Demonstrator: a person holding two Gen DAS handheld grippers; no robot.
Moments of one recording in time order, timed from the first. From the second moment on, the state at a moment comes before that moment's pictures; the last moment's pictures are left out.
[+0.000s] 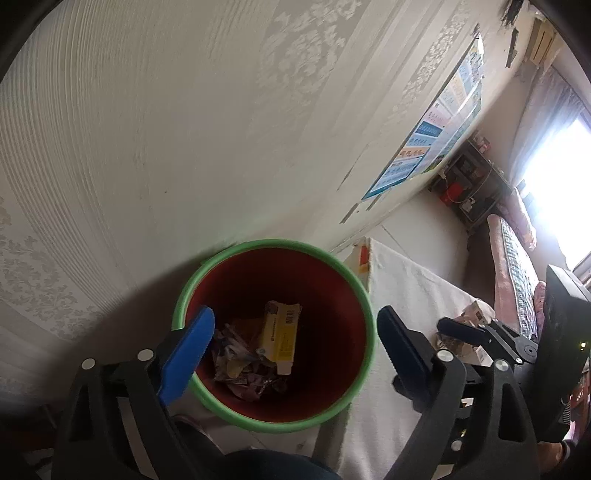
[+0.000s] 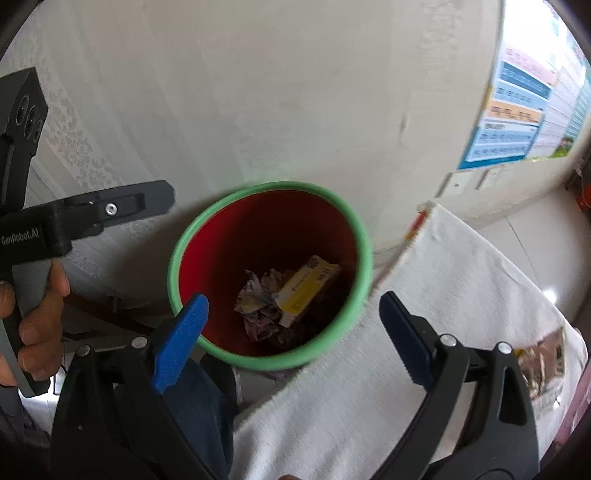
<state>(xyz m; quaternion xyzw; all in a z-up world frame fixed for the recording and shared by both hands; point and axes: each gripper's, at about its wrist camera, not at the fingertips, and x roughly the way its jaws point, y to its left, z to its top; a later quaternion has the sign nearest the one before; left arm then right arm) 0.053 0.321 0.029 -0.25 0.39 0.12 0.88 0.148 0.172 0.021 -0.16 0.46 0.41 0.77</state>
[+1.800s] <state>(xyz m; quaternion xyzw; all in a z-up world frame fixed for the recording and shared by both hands) 0.121 -0.022 -0.024 -0.12 0.52 -0.10 0.84 0.140 -0.220 0.021 -0.02 0.48 0.14 0.86</state>
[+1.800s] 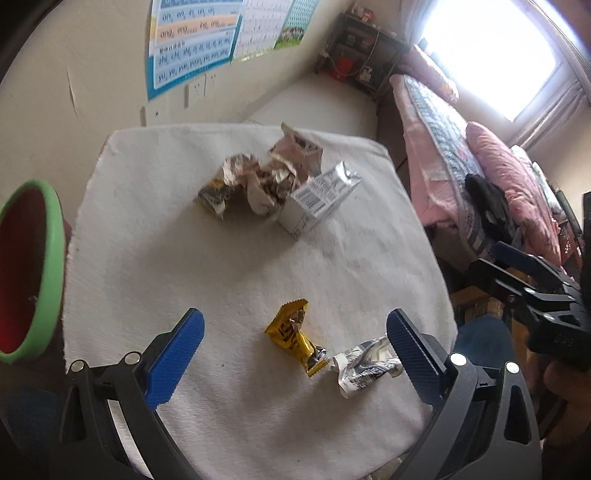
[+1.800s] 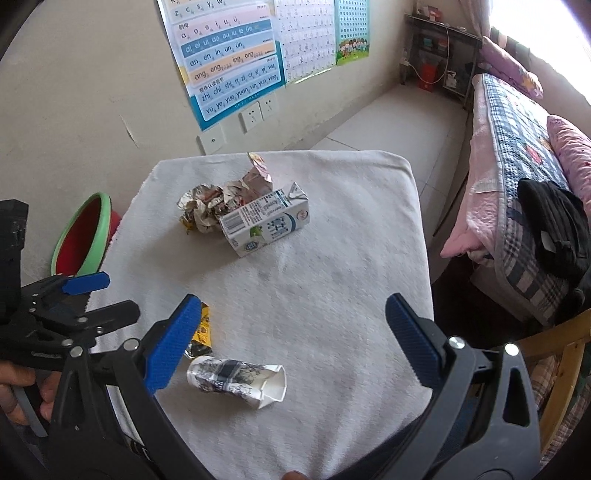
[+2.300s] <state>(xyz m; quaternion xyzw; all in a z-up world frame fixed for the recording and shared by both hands) 0.148 -0.049 -0.078 -0.10 0.59 -0.10 0.80 0.143 -0.235 -0.012 0.00 0.51 0.13 0.85</state>
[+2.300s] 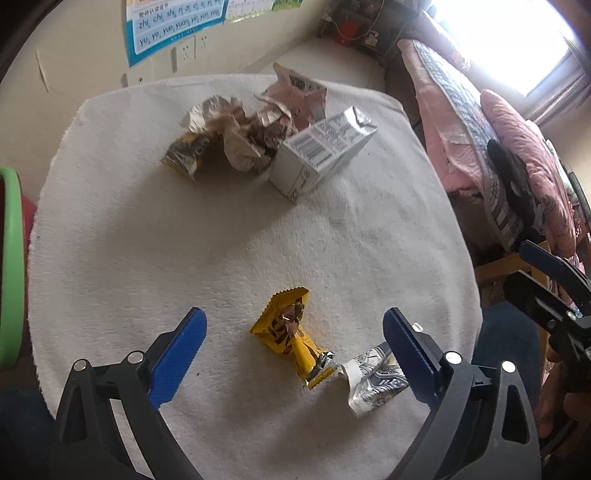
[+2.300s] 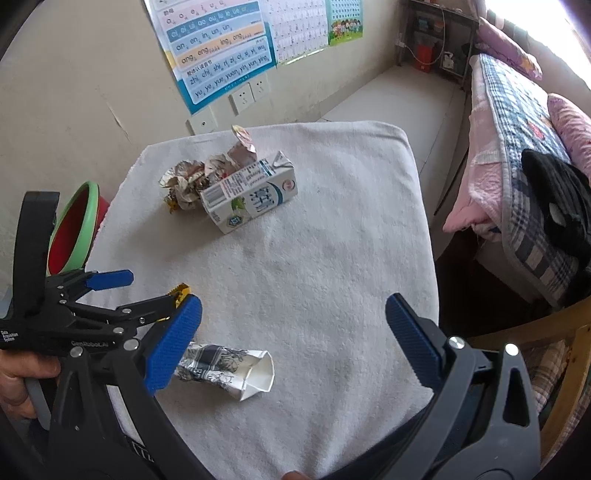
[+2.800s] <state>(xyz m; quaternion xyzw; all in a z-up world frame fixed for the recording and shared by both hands) 0.151 -0.041 -0.114 -0.12 0.63 -0.10 0.76 0.149 -0.228 -0.038 0.00 0.53 0.16 0.83</state>
